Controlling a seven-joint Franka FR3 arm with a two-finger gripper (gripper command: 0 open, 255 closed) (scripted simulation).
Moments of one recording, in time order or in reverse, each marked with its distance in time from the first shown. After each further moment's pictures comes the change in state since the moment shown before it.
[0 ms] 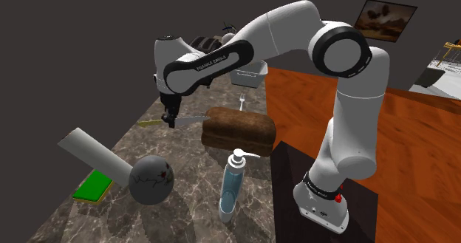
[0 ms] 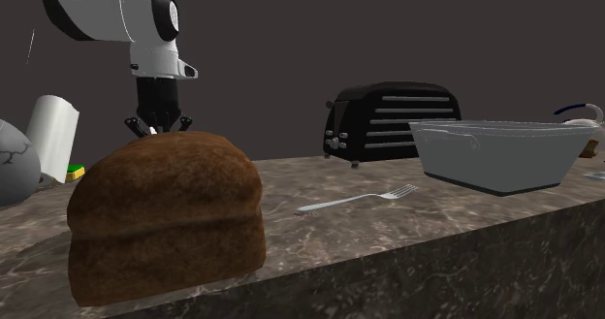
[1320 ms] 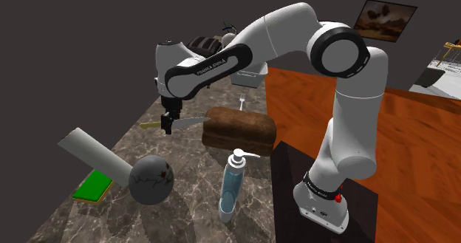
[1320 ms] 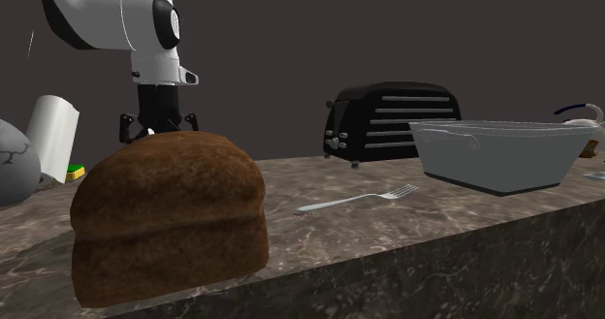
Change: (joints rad) arm -0.001 0.011 -0.001 -0.022 -0.001 0.034 -0.002
